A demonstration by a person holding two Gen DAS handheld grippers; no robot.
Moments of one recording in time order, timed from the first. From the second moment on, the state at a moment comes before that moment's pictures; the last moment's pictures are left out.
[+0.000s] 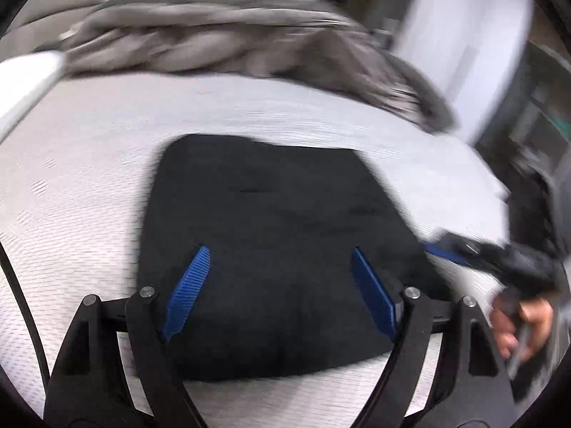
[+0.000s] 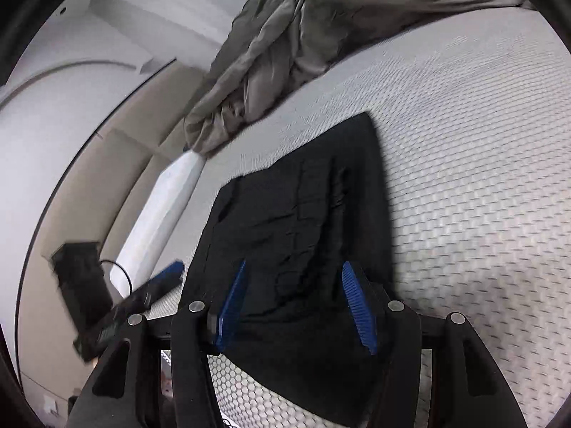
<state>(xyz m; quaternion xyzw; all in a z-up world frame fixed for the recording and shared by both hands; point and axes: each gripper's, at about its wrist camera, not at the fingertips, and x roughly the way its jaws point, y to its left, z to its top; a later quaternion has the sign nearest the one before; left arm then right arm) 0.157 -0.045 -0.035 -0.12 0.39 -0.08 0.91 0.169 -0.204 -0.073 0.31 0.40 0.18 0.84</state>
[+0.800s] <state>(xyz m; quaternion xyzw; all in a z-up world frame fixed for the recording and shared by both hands) 0.146 0.042 -0.062 -0.14 0.41 0.00 0.90 0.188 -0.179 -0.091 0.33 0.45 0.21 0.80</state>
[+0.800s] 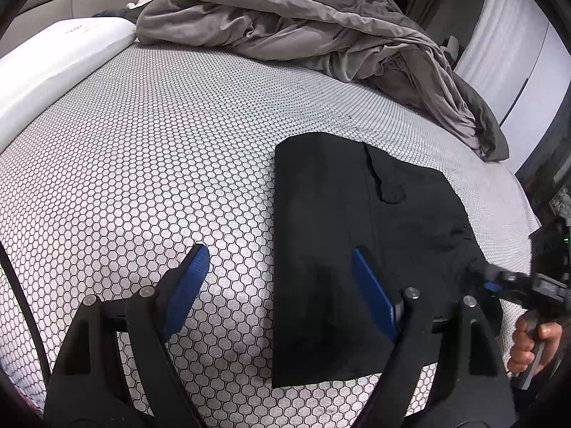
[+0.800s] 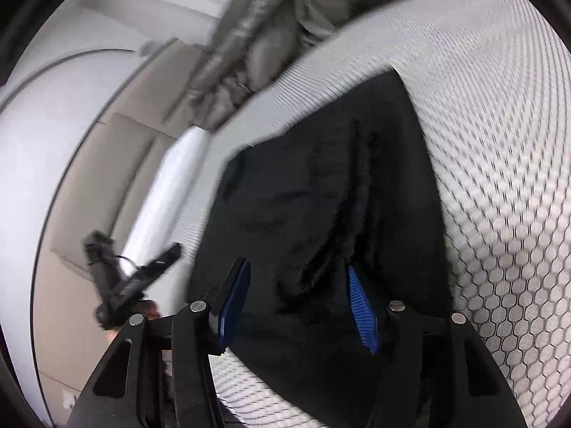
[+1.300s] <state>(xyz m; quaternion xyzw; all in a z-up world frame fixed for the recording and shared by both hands) 0.156 0.037 -0.067 -0.15 0.42 0.01 0.90 0.122 -0.172 -0.068 0.30 0.43 0.17 0.83</state>
